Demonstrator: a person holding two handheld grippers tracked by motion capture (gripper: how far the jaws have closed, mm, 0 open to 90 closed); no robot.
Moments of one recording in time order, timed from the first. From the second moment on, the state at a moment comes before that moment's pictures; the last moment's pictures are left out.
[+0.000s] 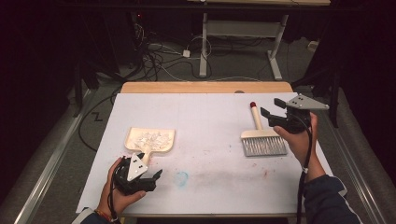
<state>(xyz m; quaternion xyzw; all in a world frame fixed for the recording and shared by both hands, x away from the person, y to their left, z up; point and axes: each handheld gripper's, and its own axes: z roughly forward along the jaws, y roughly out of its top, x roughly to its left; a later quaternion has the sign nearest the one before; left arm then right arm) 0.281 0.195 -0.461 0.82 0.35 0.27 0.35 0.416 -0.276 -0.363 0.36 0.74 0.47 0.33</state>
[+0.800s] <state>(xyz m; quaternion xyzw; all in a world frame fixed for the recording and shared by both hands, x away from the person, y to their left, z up) 0.281 0.194 -0.464 0.83 0.33 0.28 0.34 0.376 -0.275 -0.348 0.34 0.72 0.50 0.34</state>
